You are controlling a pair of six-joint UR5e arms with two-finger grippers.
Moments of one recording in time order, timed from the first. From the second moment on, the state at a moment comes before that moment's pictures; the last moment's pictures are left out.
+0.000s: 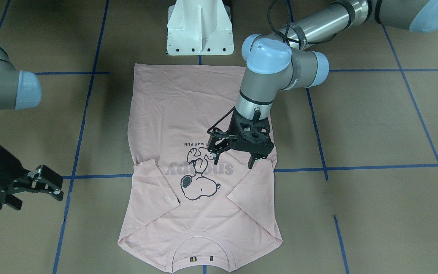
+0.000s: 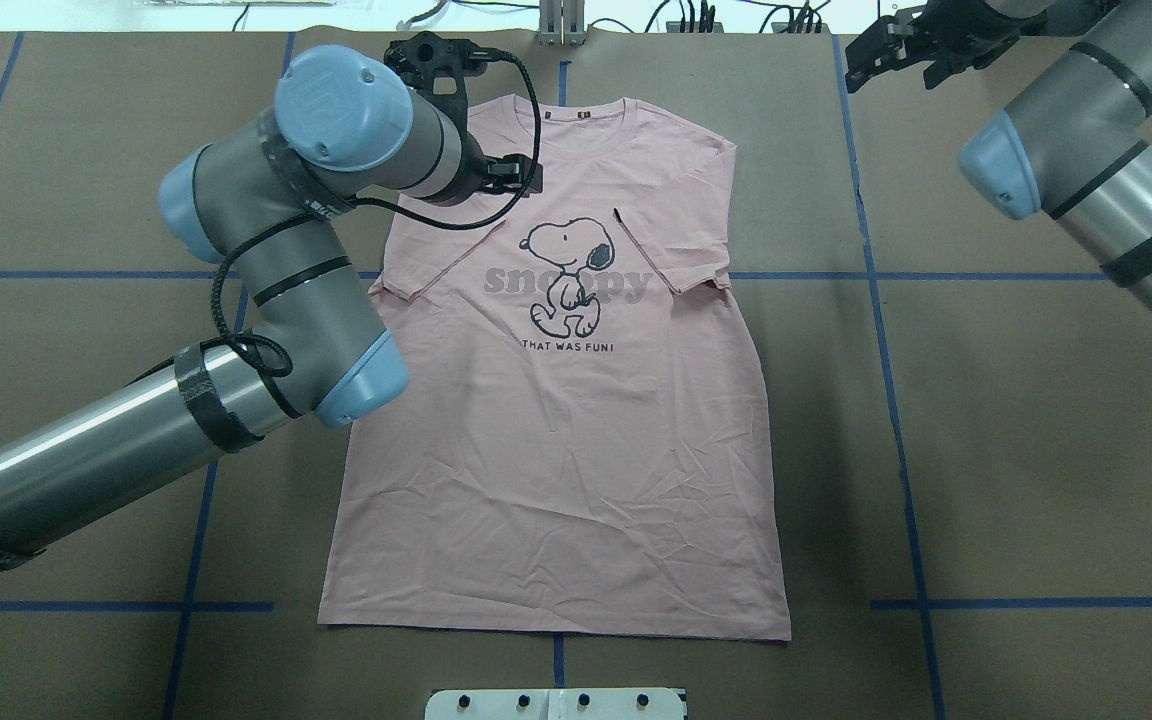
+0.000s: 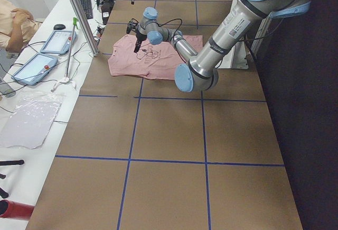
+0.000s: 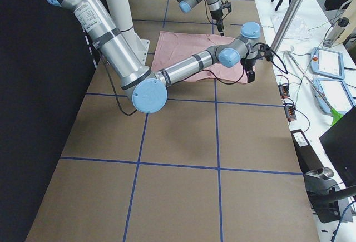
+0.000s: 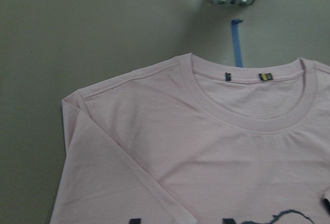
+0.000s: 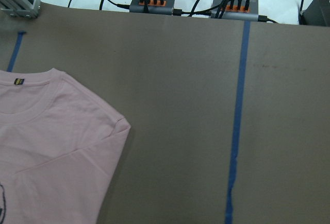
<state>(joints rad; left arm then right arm) -0.70 -2.34 -1.49 -1.97 -1.75 -1.08 1.08 -0.99 1.49 -1.28 2.14 0.75</state>
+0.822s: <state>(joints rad) -0.47 -1.96 -1.97 -1.97 -1.70 -1.27 0.44 -1.29 2.19 -1.58 1.59 1.54</state>
